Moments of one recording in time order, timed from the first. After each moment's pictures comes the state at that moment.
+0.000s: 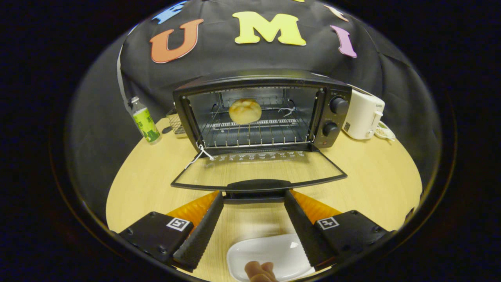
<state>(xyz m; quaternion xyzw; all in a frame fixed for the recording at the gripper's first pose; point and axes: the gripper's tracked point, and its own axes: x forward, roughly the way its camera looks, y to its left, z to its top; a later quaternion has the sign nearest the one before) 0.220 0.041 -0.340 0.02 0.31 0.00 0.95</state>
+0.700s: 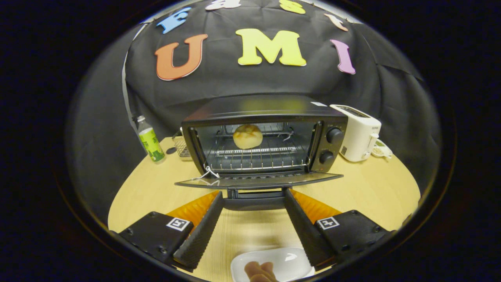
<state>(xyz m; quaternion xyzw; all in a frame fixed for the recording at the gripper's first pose) 0.241 0.045 -0.283 -0.01 0.21 0.01 0.98</state>
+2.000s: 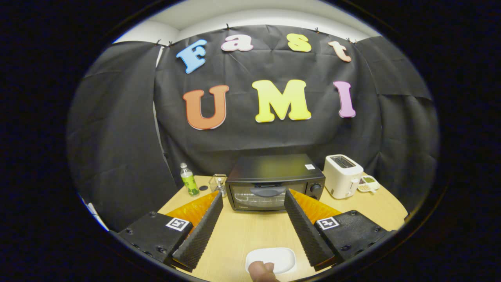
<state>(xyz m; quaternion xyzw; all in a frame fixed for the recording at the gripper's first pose) 0.099 0.065 -0.090 0.00 0.07 0.08 1.00</state>
